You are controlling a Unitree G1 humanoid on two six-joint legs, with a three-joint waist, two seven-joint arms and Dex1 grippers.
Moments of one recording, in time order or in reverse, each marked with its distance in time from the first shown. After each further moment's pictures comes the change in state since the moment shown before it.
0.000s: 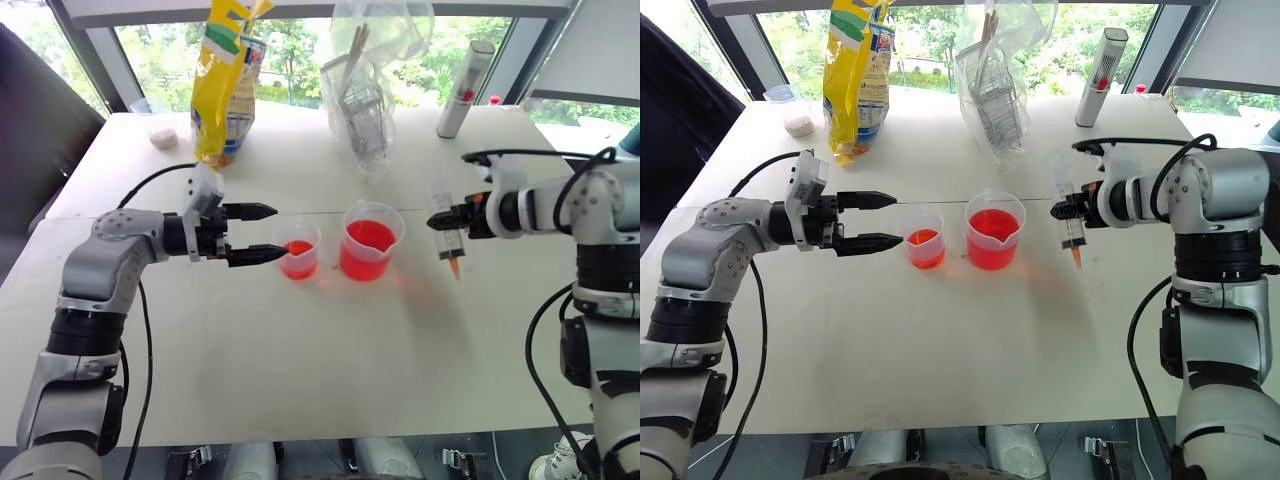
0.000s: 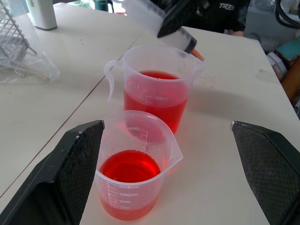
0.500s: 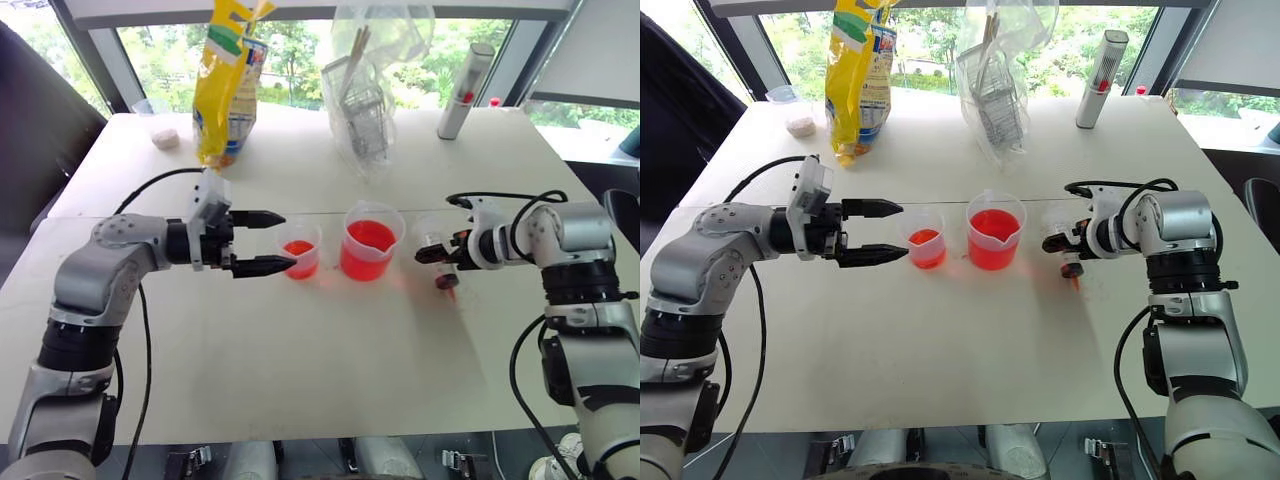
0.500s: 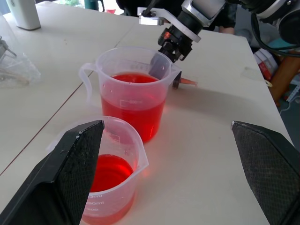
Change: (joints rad) left arm 0.049 0.021 0.000 -0.159 -0.063 0.104 0.052; right arm 0.084 0.066 0.052 0.173 -0.115 -0.129 0.010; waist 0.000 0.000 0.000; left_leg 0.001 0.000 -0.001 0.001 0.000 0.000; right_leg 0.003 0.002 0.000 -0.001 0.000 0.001
